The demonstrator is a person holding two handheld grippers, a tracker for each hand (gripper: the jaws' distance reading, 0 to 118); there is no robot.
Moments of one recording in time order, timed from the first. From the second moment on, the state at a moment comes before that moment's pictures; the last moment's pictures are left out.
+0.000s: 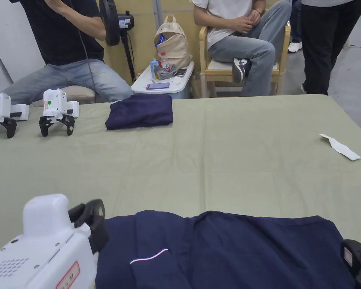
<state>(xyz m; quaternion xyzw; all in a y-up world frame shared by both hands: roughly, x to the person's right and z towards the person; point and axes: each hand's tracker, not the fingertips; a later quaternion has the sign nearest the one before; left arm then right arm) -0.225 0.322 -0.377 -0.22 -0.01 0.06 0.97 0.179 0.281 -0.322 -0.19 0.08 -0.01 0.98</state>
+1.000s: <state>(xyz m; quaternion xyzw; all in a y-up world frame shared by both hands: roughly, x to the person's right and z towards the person) -0.241 0.109 -0.597 -0.48 -0.07 0.00 0.88 0.201 0.196 -0.352 -0.32 0.07 -0.08 0.94</state>
